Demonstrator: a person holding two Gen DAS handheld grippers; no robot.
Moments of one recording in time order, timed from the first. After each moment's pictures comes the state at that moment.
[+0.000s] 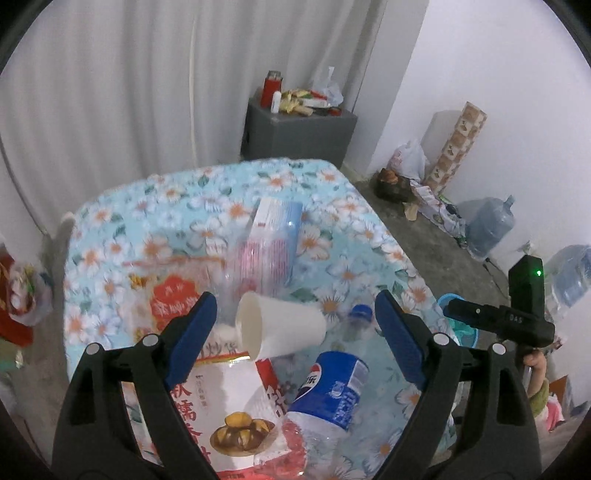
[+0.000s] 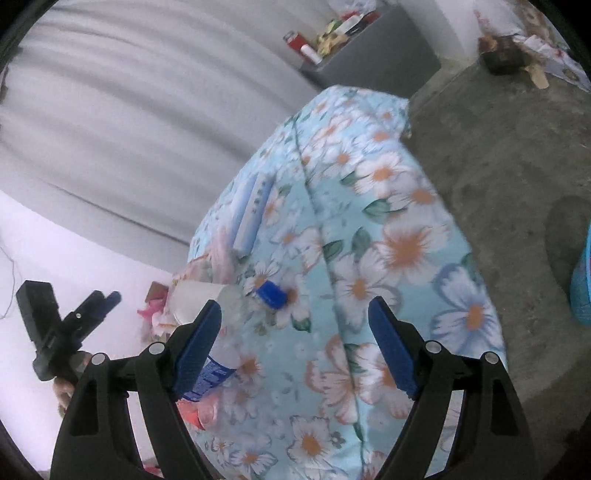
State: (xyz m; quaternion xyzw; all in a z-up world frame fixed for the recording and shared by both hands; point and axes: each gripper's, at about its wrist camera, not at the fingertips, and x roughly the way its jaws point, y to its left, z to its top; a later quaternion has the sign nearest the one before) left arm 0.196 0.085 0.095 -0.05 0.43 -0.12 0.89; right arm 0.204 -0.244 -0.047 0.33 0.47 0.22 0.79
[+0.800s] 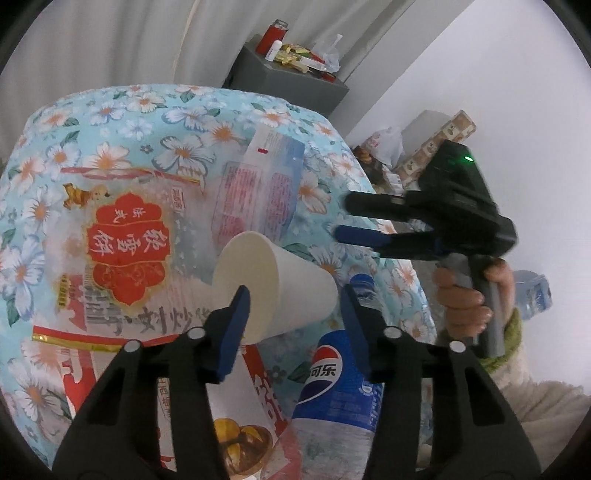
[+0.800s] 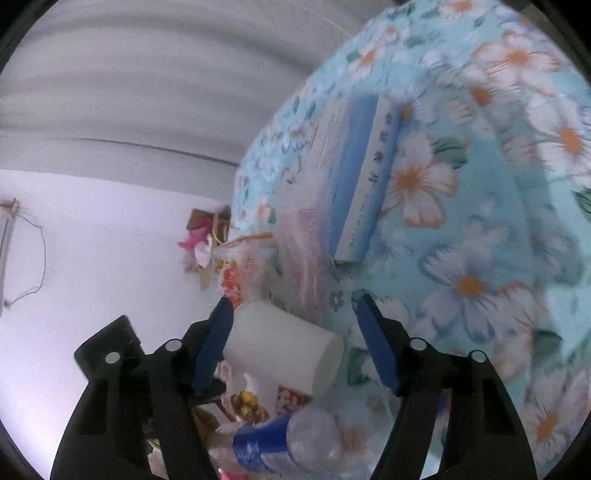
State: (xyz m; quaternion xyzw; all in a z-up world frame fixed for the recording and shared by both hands) left arm 0.224 0.122 0.005 -0.18 0.49 -0.19 0.83; right arm 0.345 -0.086 -0.059 0.31 0.59 0.36 0.65
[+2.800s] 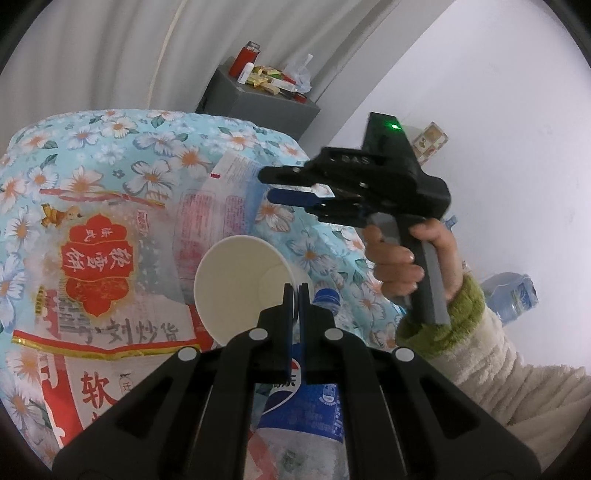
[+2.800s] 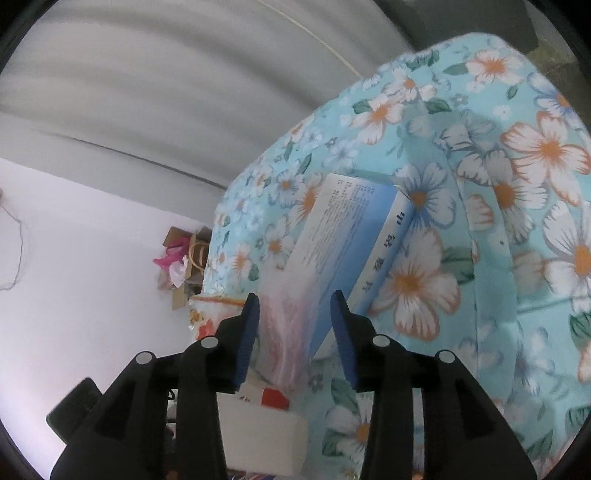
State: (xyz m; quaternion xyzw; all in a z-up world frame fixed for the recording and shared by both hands) left arm 0.213 0.107 0.017 -0.18 0.44 -0.23 0.85; right arm 0.398 -0.082 -0.054 0.28 0.56 0.33 0.71
